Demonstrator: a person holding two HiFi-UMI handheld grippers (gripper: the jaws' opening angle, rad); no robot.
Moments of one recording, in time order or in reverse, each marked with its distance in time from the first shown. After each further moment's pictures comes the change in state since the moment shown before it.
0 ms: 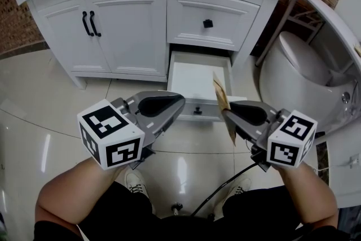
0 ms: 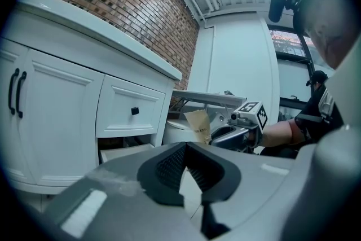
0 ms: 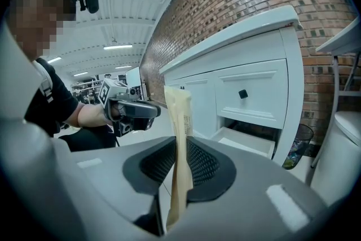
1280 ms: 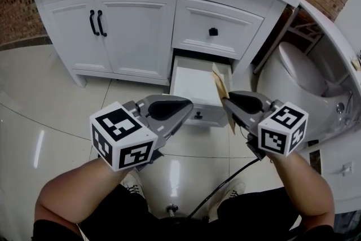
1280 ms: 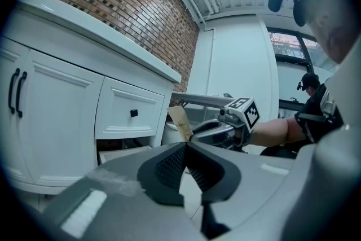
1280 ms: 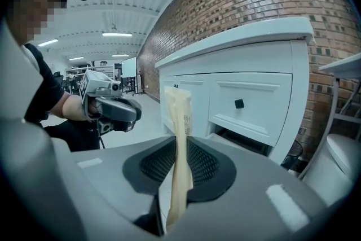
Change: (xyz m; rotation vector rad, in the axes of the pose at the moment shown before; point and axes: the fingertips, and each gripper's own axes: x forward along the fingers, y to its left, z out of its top) left arm -0.001 -0.005 0.004 0.001 -0.023 -0.014; right arm 0.024 -0.025 0.024 -0.099 0.045 -0.094
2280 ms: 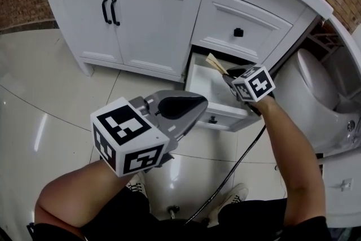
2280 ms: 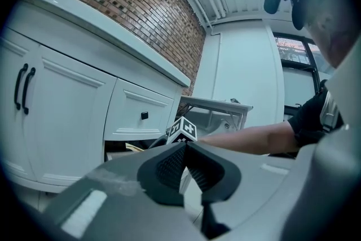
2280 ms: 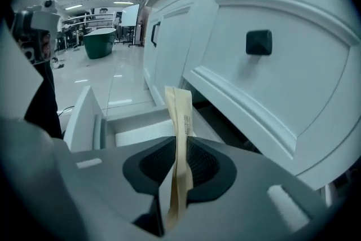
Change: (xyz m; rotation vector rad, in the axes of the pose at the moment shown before) left arm -0.008 0.031 0.009 -0.052 -0.036 0.036; right arm 0.168 -0.142 -0.073 -0.237 0.429 -0.093
